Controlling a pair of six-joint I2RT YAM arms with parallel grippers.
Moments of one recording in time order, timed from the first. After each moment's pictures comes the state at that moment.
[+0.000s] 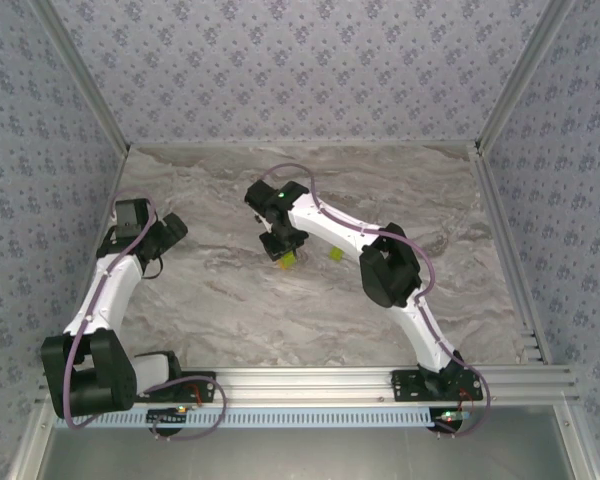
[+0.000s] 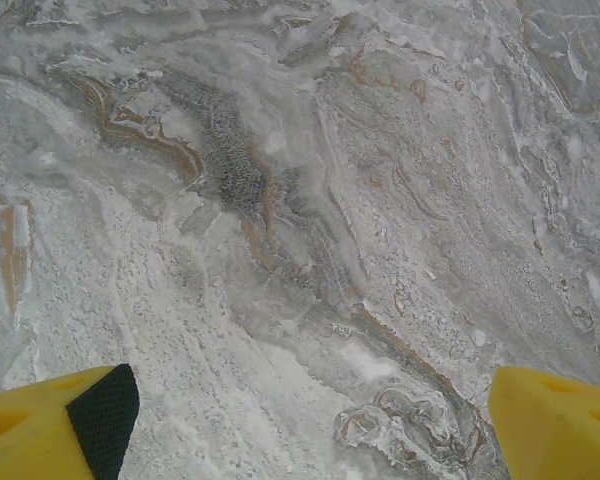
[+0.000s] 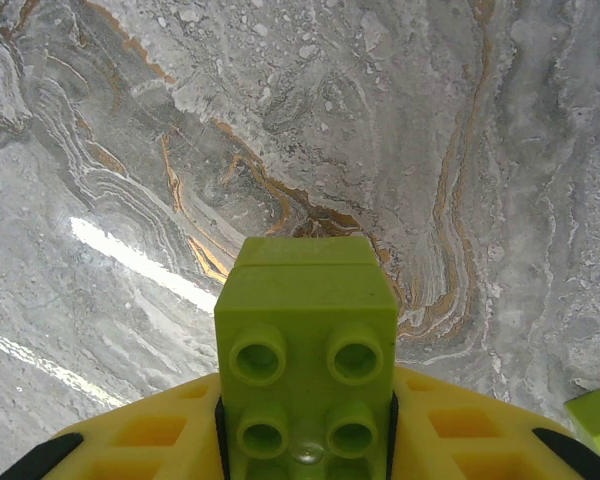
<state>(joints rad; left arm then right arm) 0.09 1.20 0.83 -0.50 -0.01 -0.58 0.85 2.28 2.07 -1.20 0.03 0.23</state>
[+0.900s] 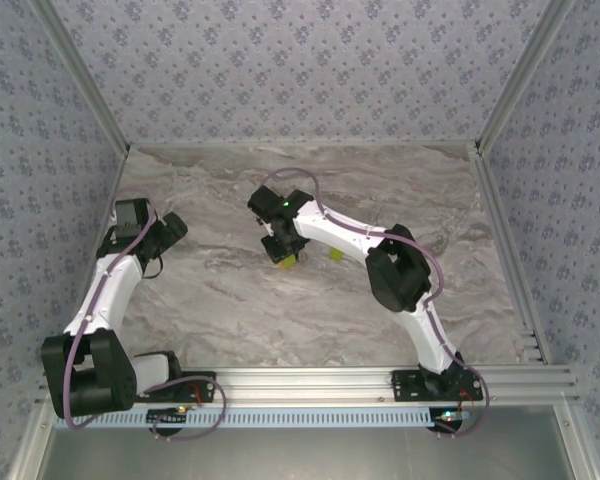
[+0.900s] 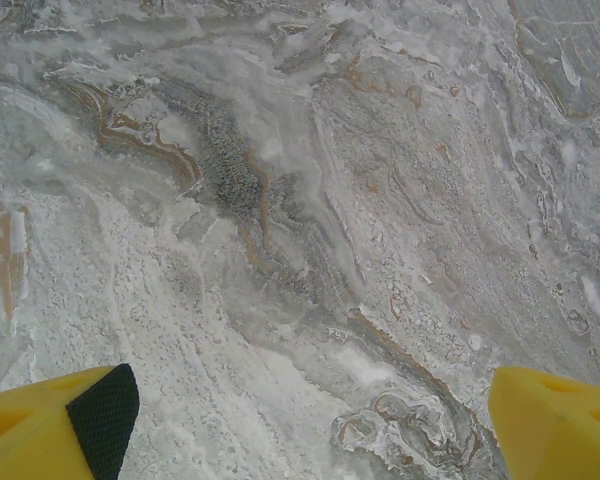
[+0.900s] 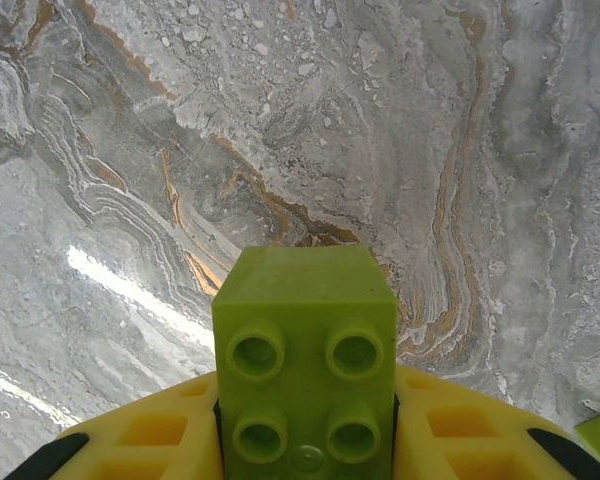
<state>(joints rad) 0.09 1.20 0.83 -0.49 -0.01 -0.58 0.86 2.19 1.89 -1.04 0.06 0.23</state>
